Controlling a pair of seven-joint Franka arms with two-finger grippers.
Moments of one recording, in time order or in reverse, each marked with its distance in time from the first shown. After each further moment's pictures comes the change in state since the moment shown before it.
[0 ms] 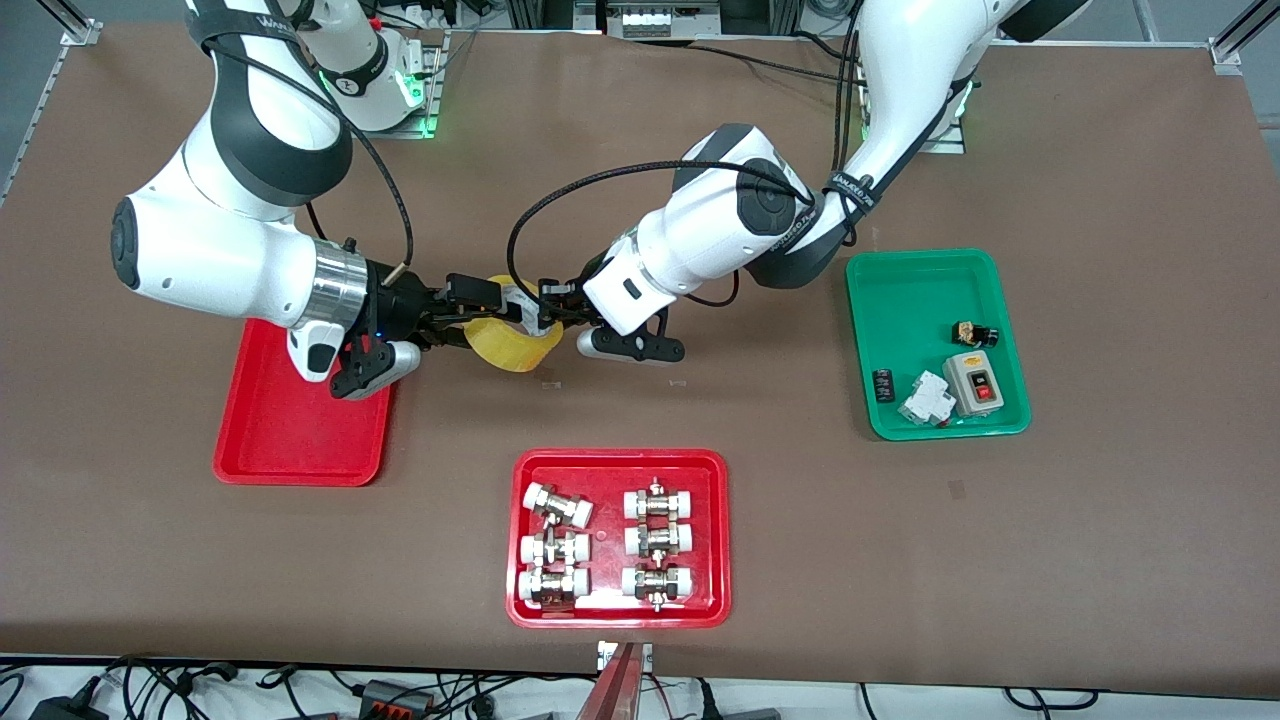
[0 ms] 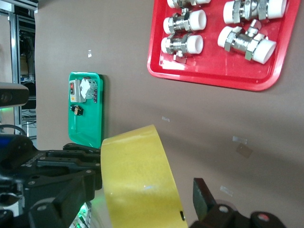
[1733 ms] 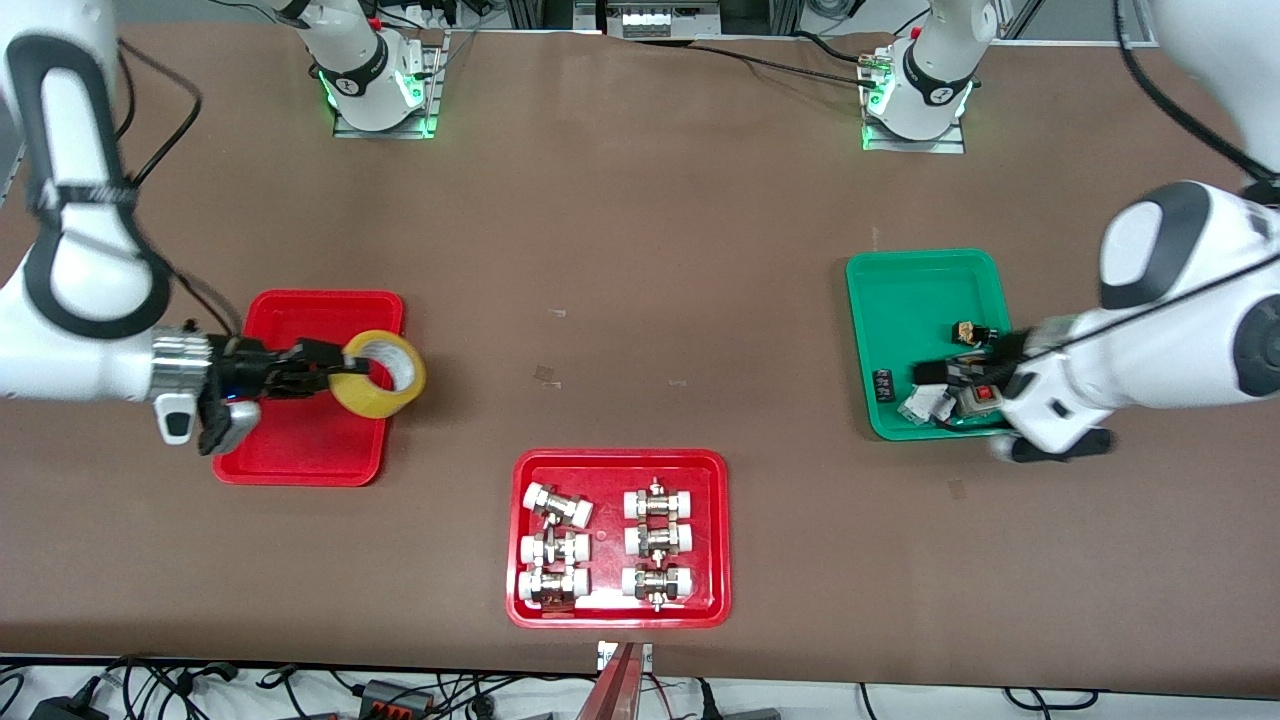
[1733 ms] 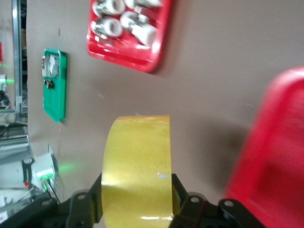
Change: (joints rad) left arm 0.619 -0.142 0.018 0.035 0.353 -0.845 0.307; right arm -0.404 0.217 -0.032 -0.015 -0.005 -0.219 -0.557
